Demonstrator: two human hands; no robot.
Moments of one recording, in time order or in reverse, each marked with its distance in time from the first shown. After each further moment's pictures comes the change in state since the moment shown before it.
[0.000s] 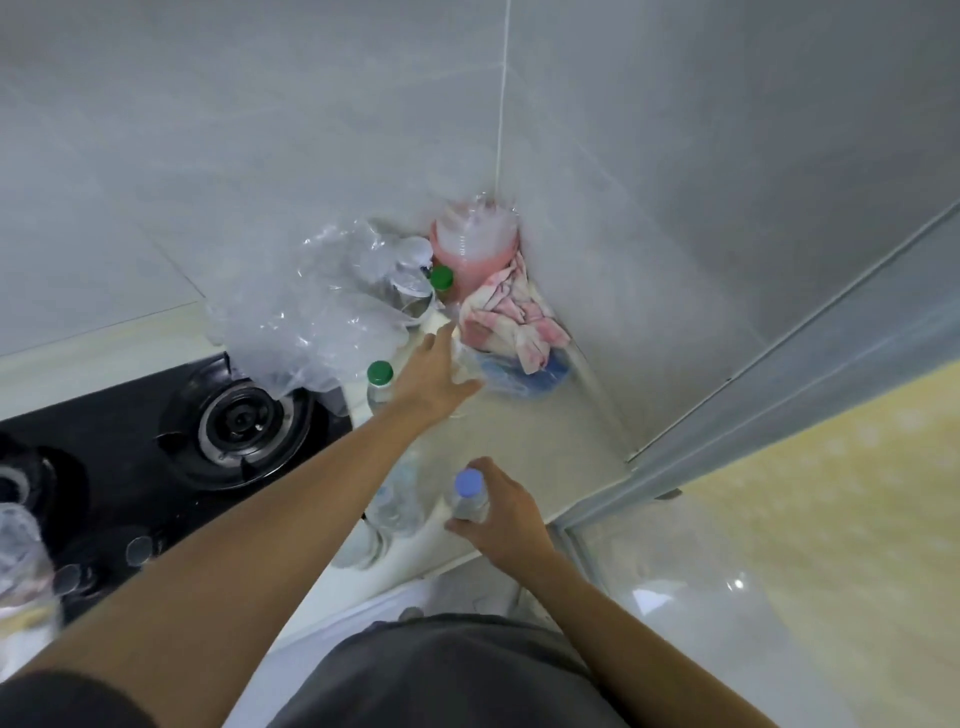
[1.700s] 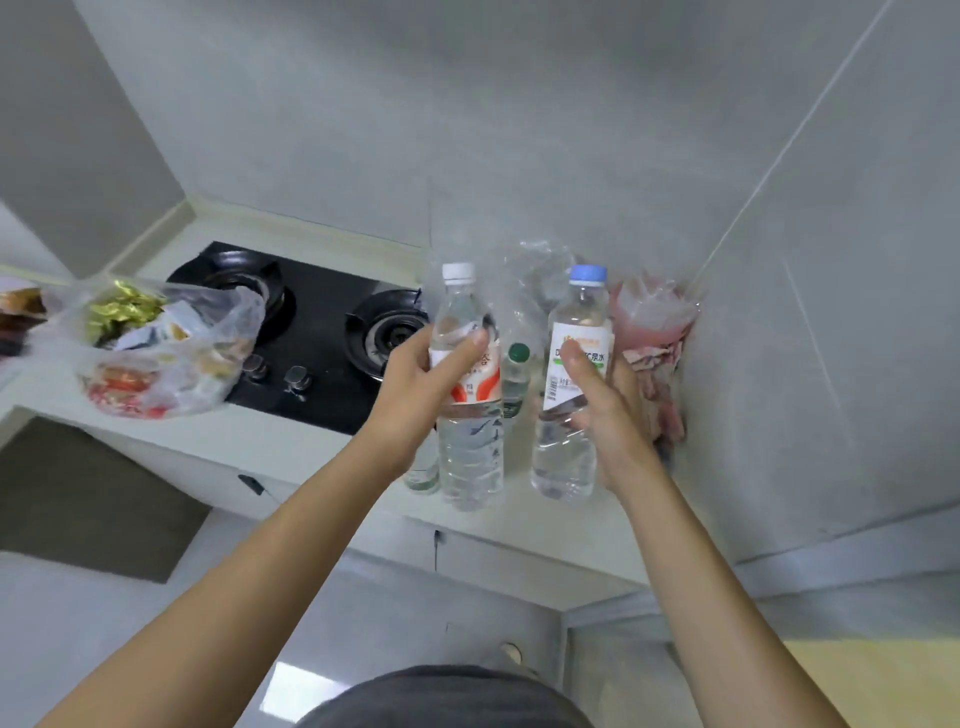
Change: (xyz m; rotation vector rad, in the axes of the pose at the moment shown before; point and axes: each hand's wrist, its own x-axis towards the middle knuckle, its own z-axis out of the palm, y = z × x) left_hand -0.246 0.051 -0.080 -1.132 0.683 -0.167; right_hand -0.009 -0.160 -0.137 0.739 -0.270 -0.325
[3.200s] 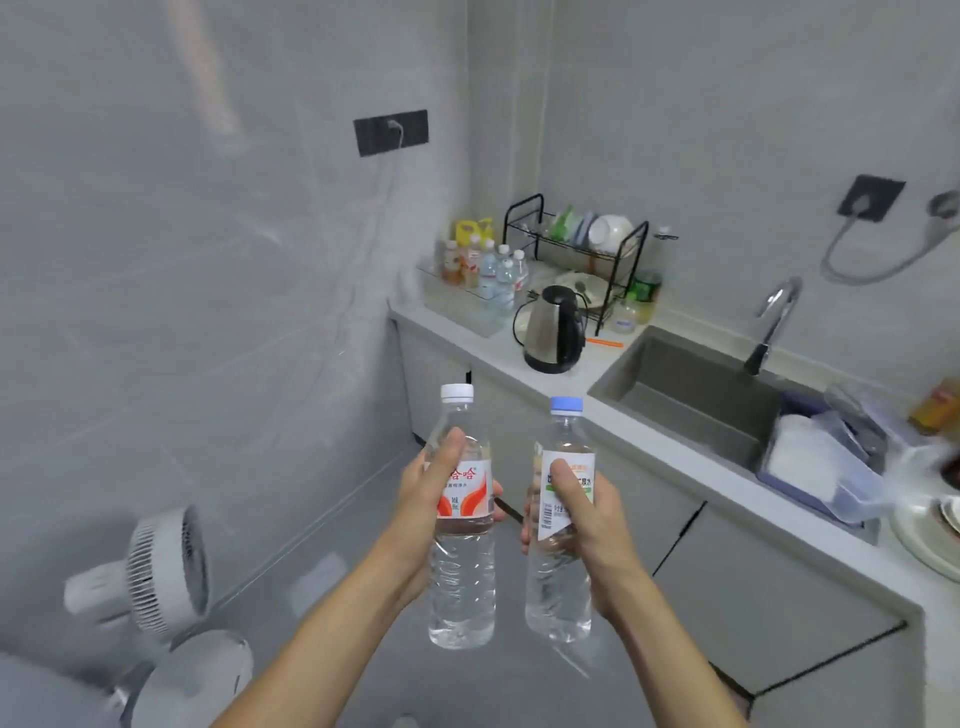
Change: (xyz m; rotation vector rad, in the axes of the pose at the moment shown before) left_hand -0.634 0.075 -0.772 -0.453 2.033 0.273; right_hand -0.548 0.119 1.025 -0.086 -2.082 0.377
